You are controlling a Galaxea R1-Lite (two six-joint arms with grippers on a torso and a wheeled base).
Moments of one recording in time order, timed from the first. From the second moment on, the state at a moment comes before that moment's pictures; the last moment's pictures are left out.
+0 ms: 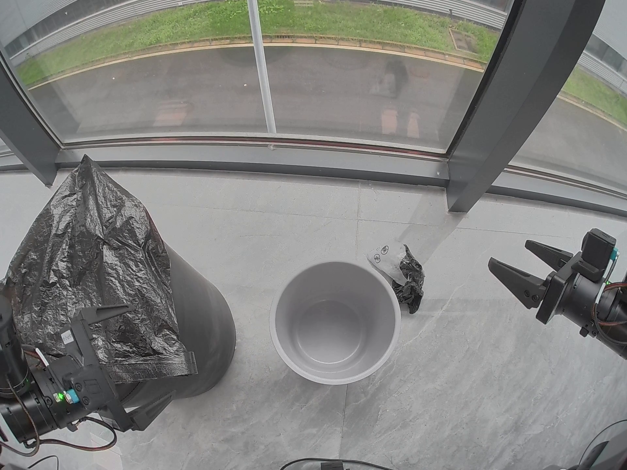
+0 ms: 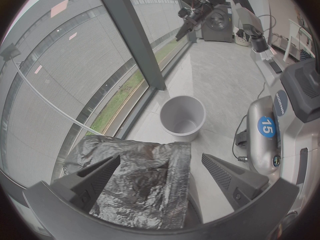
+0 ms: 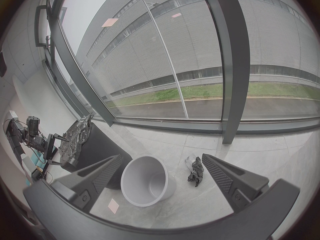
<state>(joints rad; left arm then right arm) -0.56 1.04 -0.36 -0.29 0.08 0.92 0.36 1.29 -0.32 -0.90 0.12 0.12</state>
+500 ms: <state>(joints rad) -0.55 1.04 -0.26 -0.36 0.14 0.92 0.36 1.32 -0.32 -0.90 0.12 0.13</state>
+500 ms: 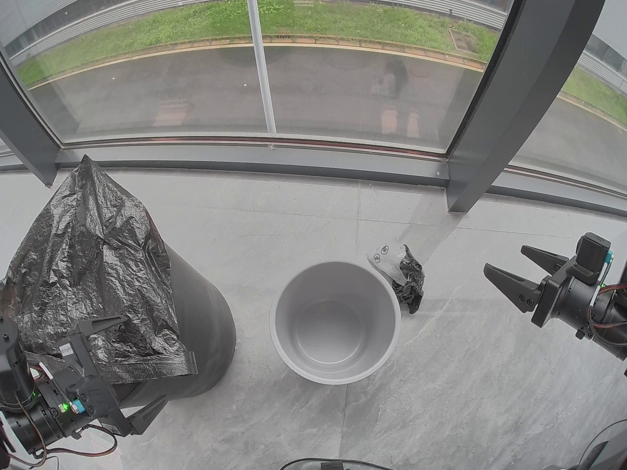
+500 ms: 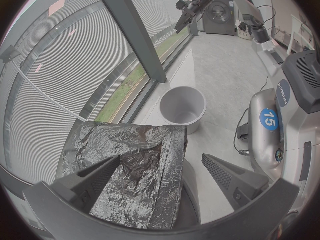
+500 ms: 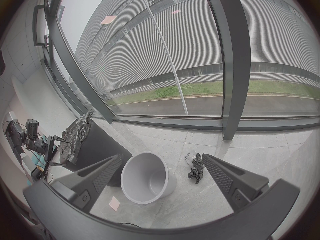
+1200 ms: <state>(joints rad) -0.54 1.14 -0.31 -0.46 0.15 0.87 0.36 1.31 -0.31 -0.90 0.12 0.13</state>
